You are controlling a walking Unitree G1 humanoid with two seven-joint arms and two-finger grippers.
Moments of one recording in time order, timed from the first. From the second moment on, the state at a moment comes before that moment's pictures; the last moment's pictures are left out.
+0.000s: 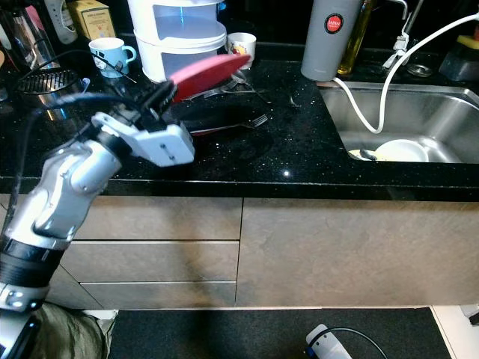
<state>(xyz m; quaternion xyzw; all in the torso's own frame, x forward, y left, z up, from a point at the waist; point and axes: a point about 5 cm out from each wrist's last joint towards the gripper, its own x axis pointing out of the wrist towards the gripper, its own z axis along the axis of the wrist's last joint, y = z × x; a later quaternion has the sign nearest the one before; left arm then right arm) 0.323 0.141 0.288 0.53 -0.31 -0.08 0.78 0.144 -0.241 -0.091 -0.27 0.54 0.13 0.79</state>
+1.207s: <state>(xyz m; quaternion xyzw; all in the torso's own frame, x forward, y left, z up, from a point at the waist) 0.323 0.187 0.302 -0.48 -0.31 -0.23 0.79 0.144 -0.247 -0.086 -0.13 0.47 -0.04 0.87</state>
